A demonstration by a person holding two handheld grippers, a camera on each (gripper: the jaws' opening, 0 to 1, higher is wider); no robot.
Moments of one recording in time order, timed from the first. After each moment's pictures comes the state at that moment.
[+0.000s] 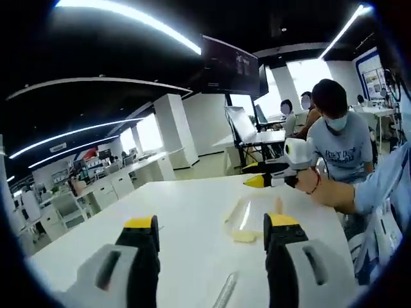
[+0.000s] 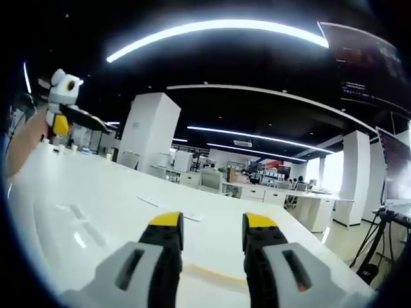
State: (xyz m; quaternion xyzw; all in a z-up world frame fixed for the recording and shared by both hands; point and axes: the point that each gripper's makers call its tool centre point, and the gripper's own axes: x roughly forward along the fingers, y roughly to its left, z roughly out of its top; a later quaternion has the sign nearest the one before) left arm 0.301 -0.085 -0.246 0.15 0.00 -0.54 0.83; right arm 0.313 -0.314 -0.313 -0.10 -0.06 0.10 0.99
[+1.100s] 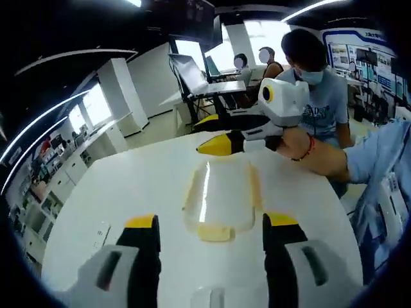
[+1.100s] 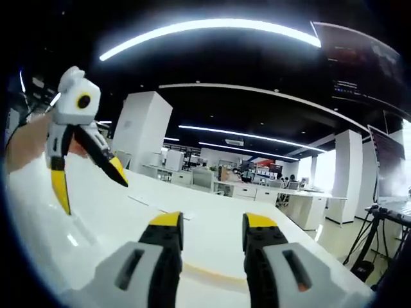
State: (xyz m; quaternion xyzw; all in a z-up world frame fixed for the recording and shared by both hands) left arm 0.297 -0.213 -0.345 0.30 0.14 -0.63 0.70; right arm 0.316 -0.334 -0.316 -0.10 -0.06 0.07 0.99
